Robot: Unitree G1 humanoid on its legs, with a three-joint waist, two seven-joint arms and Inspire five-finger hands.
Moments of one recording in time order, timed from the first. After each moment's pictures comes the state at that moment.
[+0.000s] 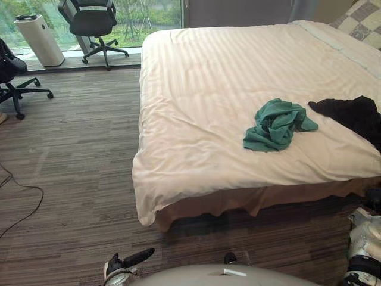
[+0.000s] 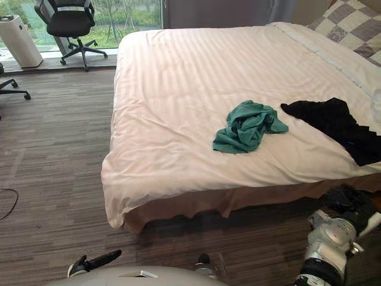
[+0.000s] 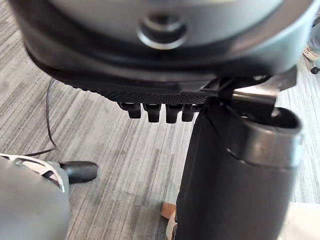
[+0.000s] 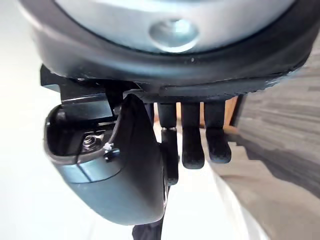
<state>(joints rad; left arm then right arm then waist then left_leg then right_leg) 0.17 0.03 0.32 0.97 -0.06 0.03 0.25 -0.04 -0.39 -0.65 0.53 0.24 0.00 -0.34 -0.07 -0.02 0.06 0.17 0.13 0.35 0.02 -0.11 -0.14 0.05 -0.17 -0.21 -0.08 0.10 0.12</state>
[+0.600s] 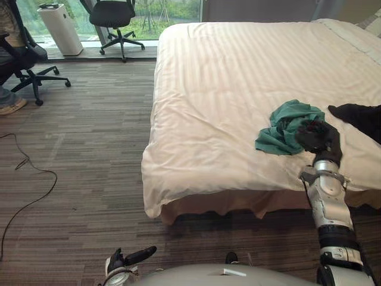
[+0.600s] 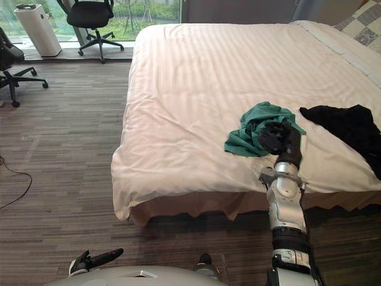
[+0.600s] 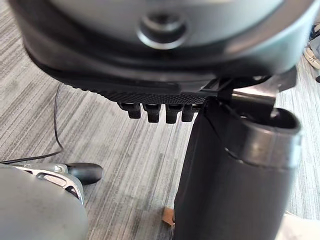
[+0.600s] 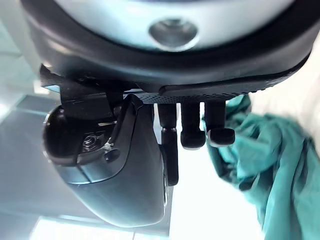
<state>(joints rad) 0.19 0.04 0.27 0.92 -0.06 0.02 0.23 -0.19 -0.39 -0.21 0.30 0.21 -0.06 -0.20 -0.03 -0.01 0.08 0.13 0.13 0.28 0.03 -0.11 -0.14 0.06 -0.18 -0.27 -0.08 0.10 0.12</state>
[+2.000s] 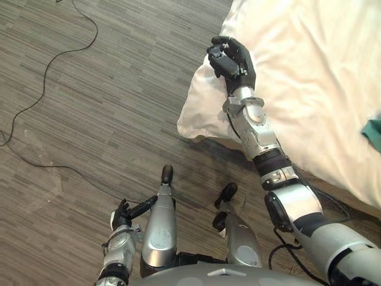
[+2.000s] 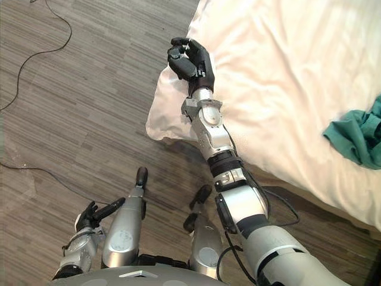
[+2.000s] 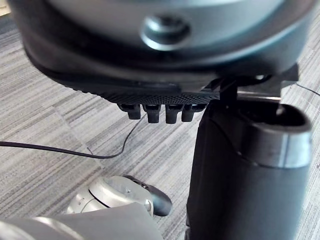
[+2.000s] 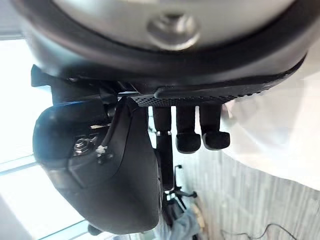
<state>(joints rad) 0.00 0.07 0.20 0.84 -0.27 -0.07 0.18 -0.89 -0.12 0.13 0.64 0.46 -0.16 -0.16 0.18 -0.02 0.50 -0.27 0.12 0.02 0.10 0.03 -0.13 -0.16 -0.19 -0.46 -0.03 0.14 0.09</state>
